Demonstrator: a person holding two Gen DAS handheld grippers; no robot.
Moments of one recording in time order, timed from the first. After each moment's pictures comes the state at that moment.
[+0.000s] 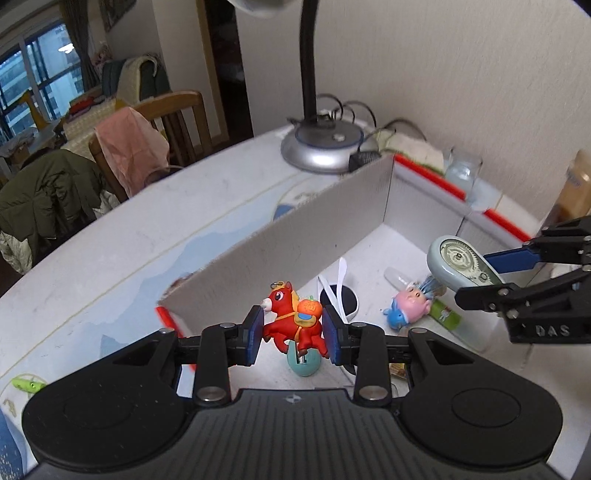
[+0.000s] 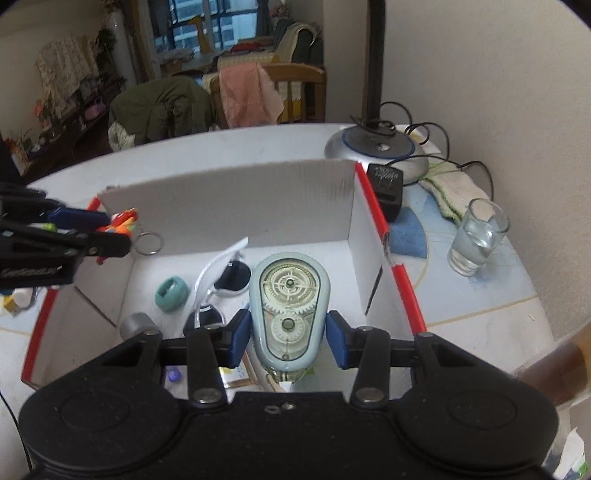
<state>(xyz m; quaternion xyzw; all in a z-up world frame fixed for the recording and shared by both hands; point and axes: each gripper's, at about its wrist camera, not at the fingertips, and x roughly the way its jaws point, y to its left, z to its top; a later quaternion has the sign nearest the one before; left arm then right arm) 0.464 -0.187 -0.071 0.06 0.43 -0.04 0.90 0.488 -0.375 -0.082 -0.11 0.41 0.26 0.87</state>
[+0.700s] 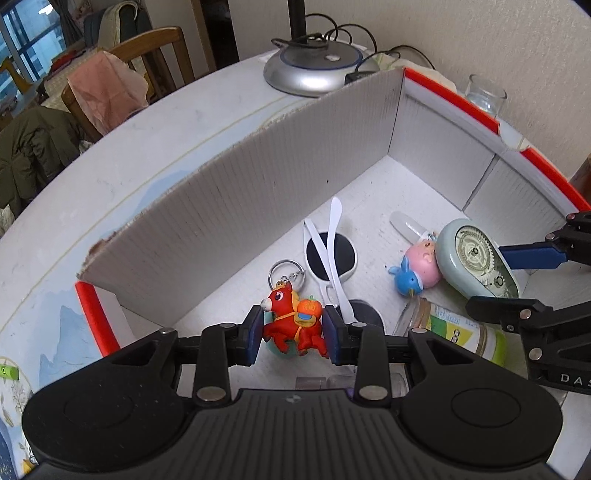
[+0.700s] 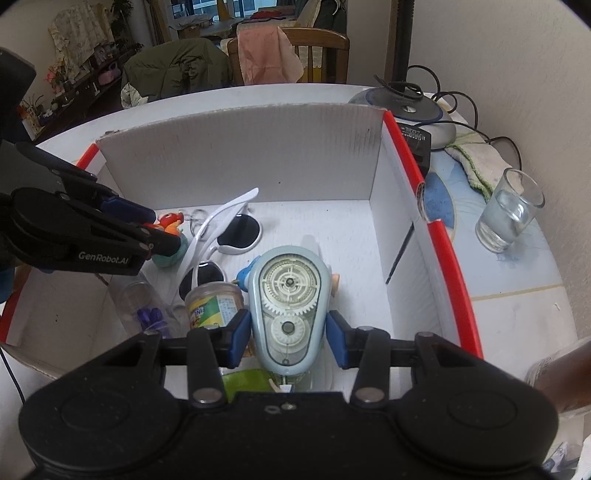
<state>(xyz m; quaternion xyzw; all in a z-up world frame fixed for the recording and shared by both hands) 0.499 -0.200 -0.120 0.06 0.52 -0.04 0.85 0.493 -0.369 -0.112 -0.13 0.45 0.28 0.84</state>
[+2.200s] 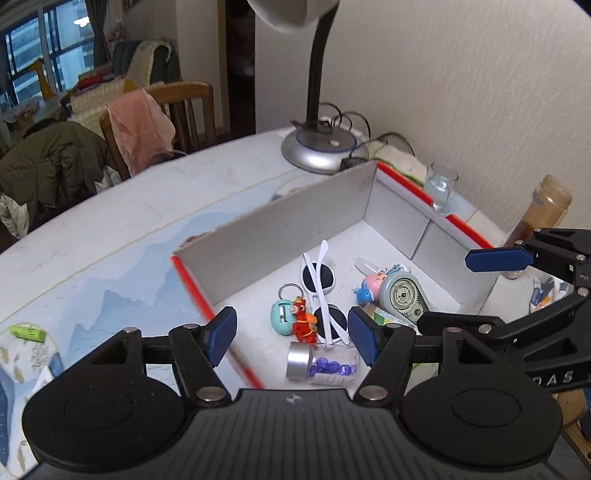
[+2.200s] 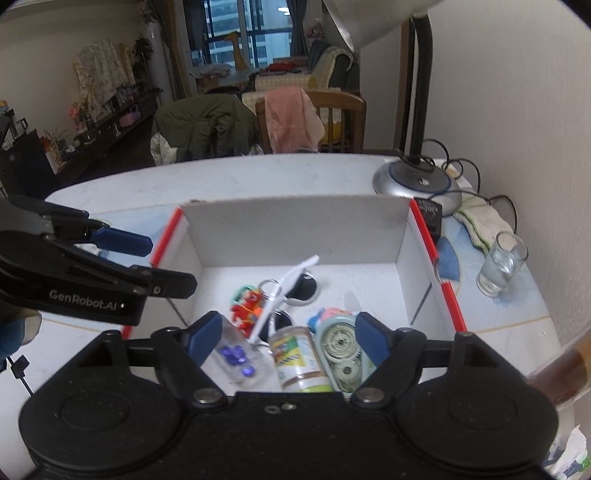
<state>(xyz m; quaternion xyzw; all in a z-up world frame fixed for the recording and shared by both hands) 0.397 -0.173 -0.031 -0.01 0.42 -0.03 0.91 0.427 -0.354 -0.037 -0.10 0.37 0.31 0.87</state>
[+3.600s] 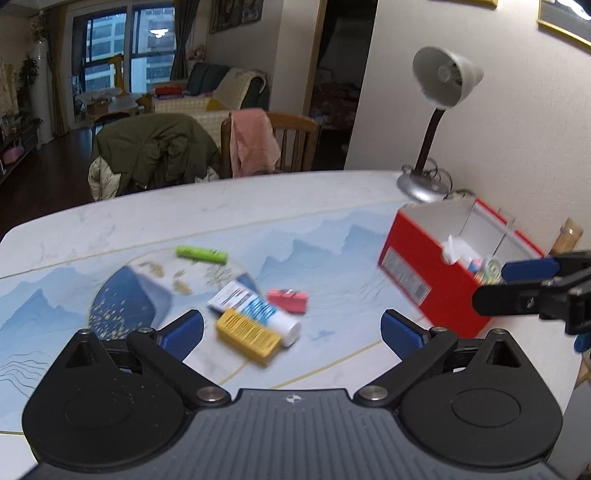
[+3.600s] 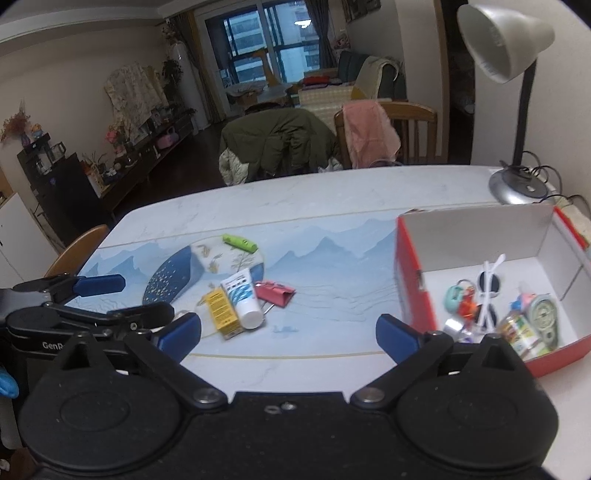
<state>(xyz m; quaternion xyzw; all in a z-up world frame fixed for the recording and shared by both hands) 0.201 0.051 -0.042 -0.08 0.34 0.04 0.94 0.291 -0.177 -0.021 -0.04 0.37 0.35 0.86</state>
